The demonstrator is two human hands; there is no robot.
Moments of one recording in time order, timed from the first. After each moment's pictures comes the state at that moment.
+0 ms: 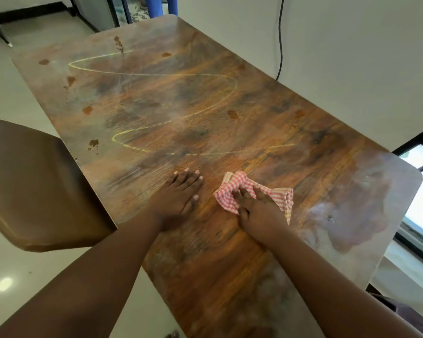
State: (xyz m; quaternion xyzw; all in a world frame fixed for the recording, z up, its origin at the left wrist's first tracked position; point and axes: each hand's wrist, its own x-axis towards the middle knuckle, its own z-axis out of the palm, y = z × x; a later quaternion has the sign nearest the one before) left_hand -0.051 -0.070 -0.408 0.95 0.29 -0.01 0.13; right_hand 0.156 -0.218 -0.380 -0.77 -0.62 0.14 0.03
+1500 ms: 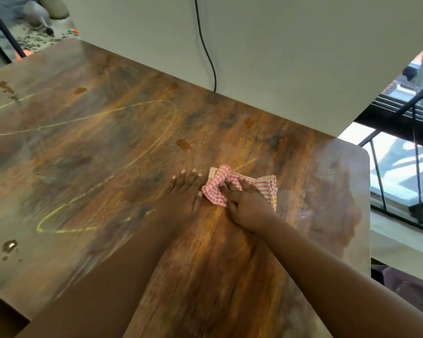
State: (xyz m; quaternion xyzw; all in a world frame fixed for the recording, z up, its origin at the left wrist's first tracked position) left_hand 0.085 0.003 -0.393 0.96 0.21 0.02 0.16; right_hand 0.225 -0.143 -0.381 -0.84 -0.52 0.14 0.05
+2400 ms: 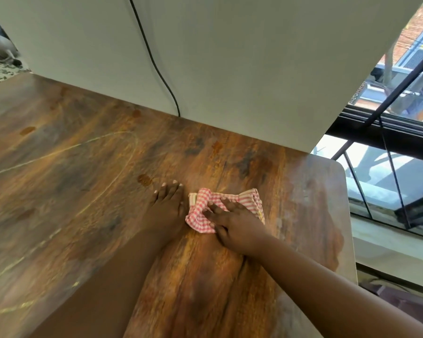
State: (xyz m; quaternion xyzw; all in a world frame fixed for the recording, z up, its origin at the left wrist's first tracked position) left_hand 0.187 0.023 -0.398 0.95 0.25 -0.02 0.17; right_hand 0.296 -0.159 -0.387 -0.82 -0.56 0.14 0.05
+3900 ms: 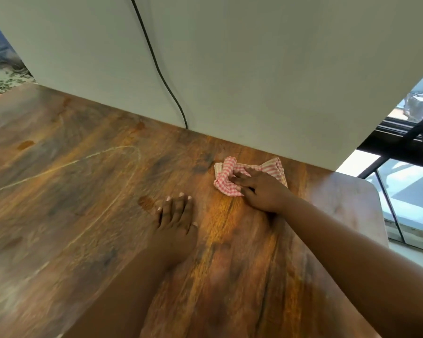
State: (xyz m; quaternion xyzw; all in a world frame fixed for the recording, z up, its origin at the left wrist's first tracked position) left_hand 0.214 0.037 -0.408 0.94 0.27 -0.11 0.18; right_hand 0.449 -0.097 -0.392 -0.82 -0.54 0.12 0.11
